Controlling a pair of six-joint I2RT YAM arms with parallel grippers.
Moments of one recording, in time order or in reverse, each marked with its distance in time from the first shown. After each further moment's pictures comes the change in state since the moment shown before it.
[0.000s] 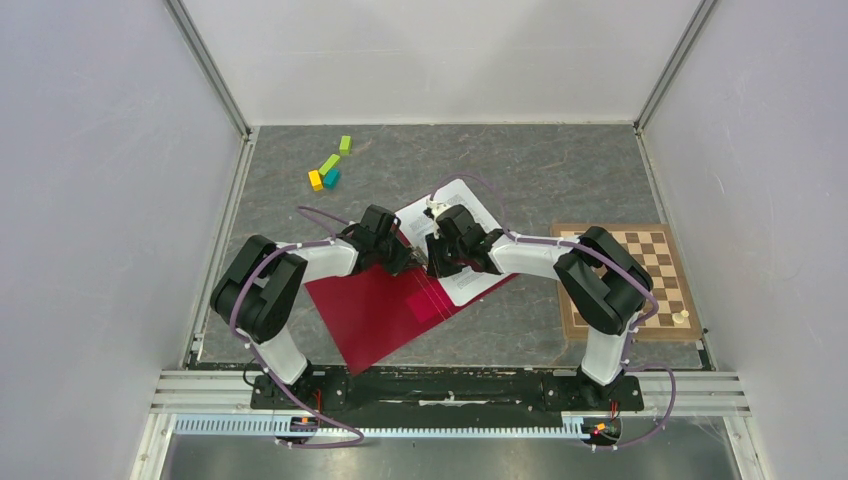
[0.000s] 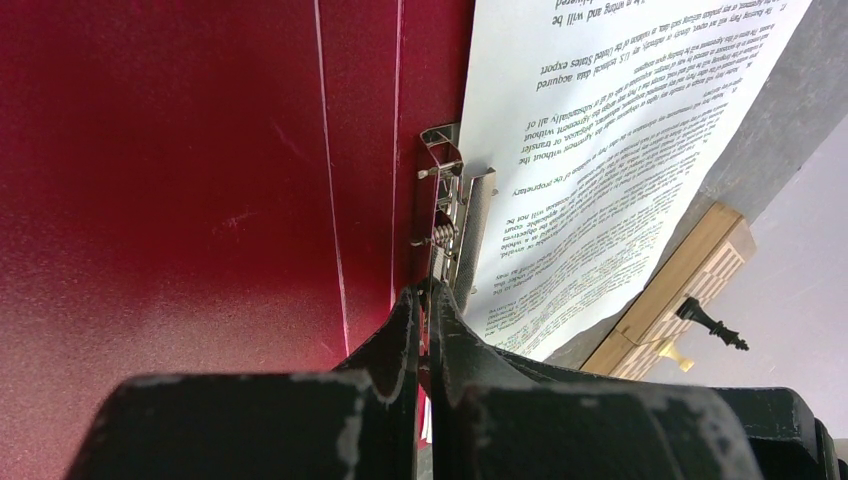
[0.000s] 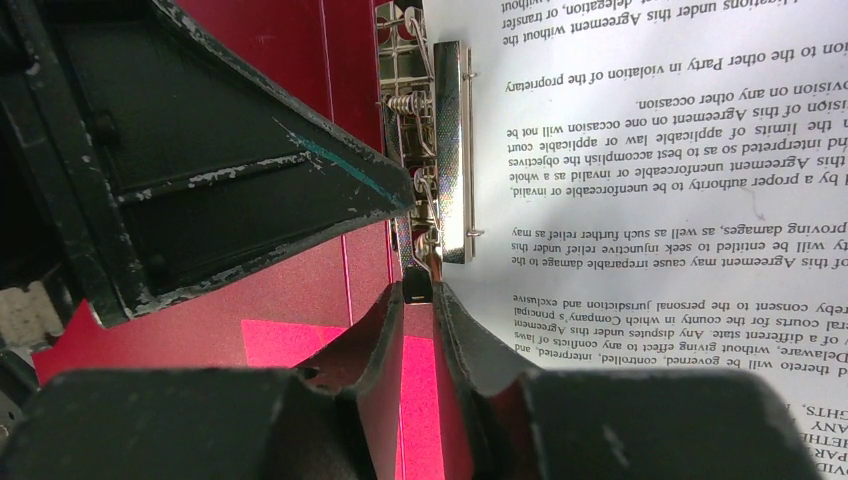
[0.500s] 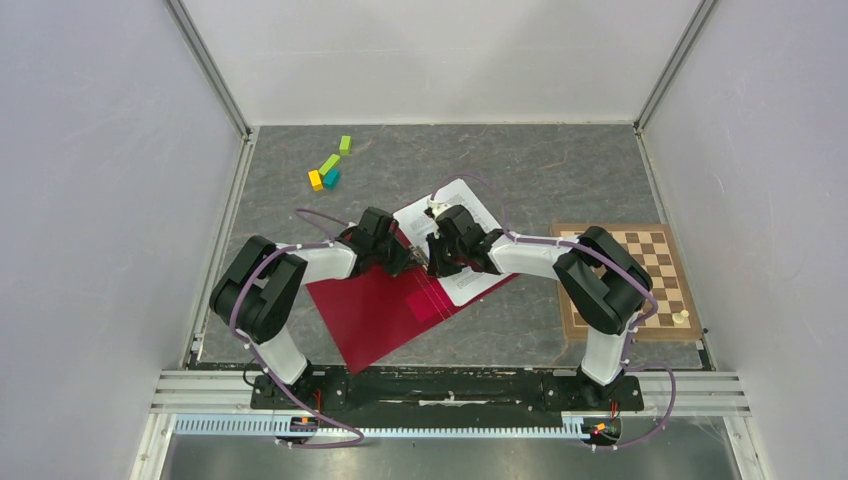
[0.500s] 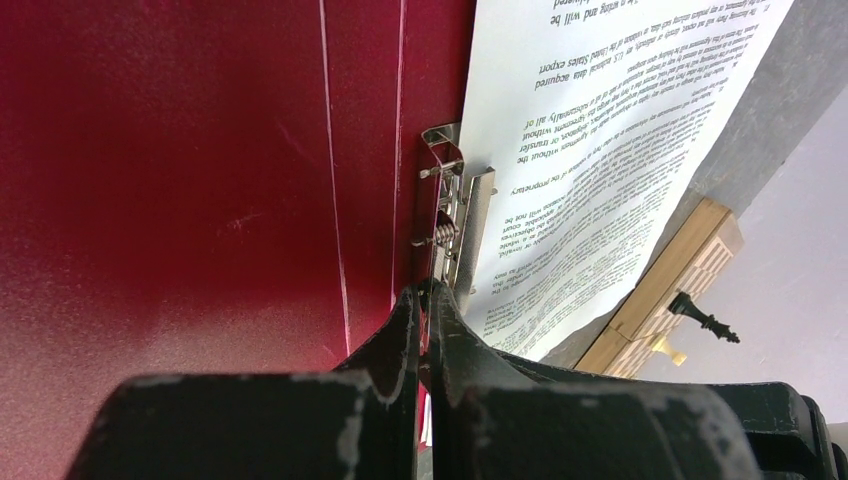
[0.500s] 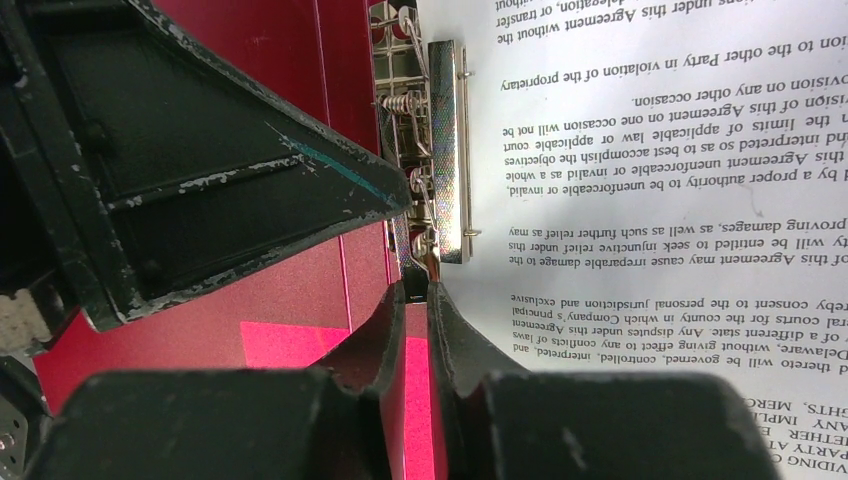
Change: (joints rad) left arm 0.002 -0.003 -0.031 0.055 0.008 -0.001; right arm 0.001 0.003 0.000 0.001 0.010 0.019
